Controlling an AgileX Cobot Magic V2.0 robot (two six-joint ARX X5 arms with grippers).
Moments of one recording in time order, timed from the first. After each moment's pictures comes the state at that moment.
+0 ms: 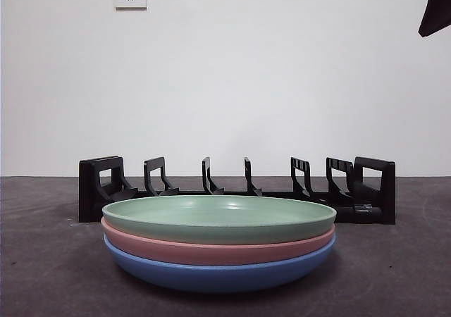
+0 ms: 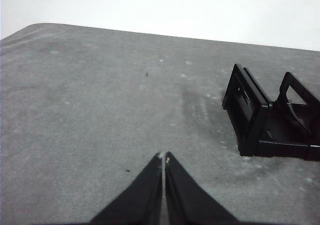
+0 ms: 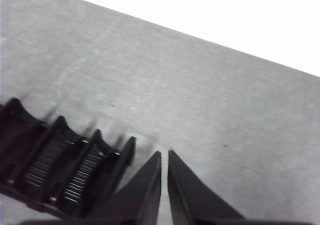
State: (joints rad) left arm 0.00 0.01 0.03 -0.18 0.00 -0.10; right arm 0.01 1.18 1.10 -0.40 -0.19 -0.23
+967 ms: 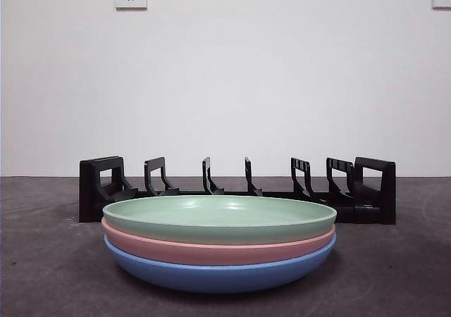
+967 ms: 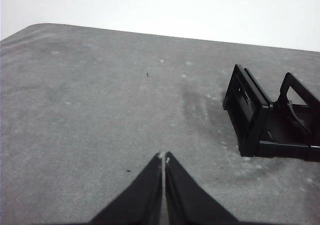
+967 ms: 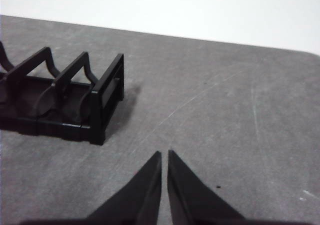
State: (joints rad) left arm 0.00 0.01 0.03 -0.18 0.00 -0.10; right arm 0.03 0.00 0.02 -0.17 -0.03 -0.05
